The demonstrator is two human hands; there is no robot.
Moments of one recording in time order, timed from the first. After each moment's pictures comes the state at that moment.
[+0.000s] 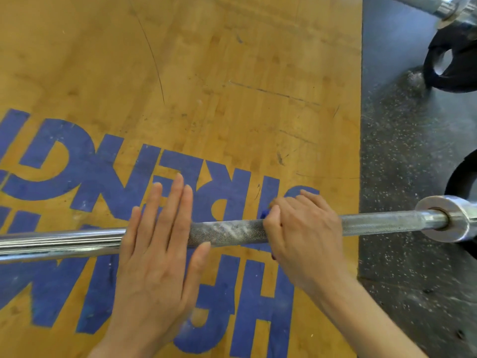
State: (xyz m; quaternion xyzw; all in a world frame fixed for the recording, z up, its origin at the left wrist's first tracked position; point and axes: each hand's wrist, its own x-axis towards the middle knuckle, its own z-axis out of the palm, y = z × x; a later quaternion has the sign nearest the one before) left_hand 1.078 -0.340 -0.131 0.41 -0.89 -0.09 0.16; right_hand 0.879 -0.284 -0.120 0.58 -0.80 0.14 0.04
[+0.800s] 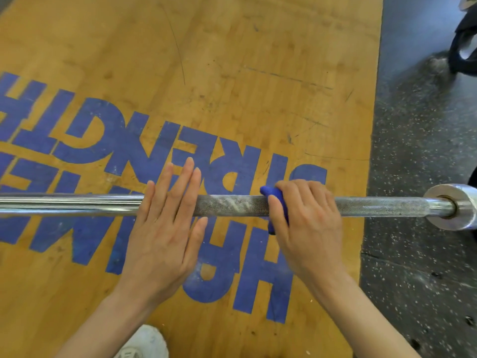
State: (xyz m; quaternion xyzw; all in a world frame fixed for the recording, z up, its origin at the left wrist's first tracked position) left_hand 1.100 -0.311 -0.132 0.40 -0.90 -0.08 0.15; right_hand 0.895 -0.232 -0.130 0.58 -0.78 0.21 0.08
